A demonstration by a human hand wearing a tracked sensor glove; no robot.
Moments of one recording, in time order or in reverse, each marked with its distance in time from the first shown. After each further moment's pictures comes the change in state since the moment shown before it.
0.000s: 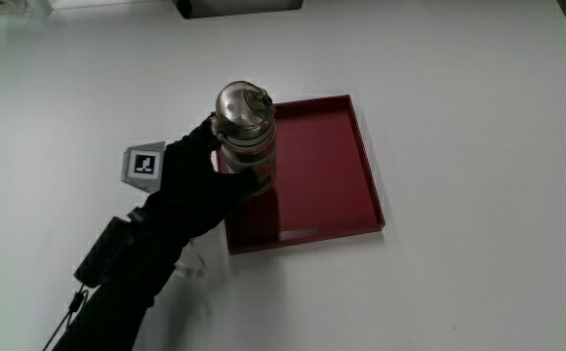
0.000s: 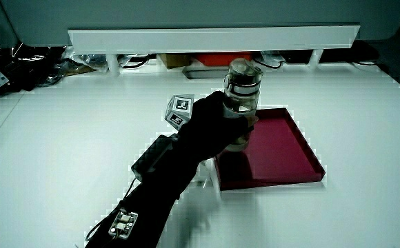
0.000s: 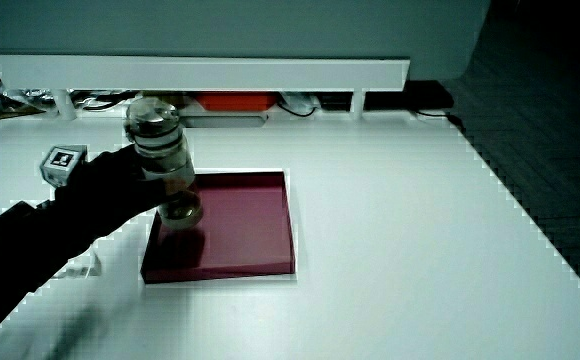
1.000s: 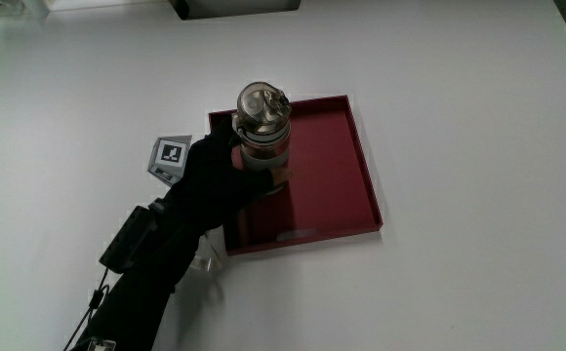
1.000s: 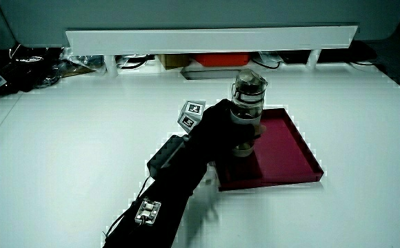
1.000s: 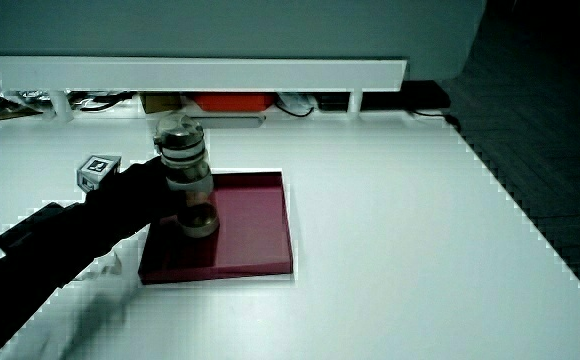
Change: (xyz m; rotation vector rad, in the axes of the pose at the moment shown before) arm -0.023 0.022 -0.028 -0.132 0.035 0.156
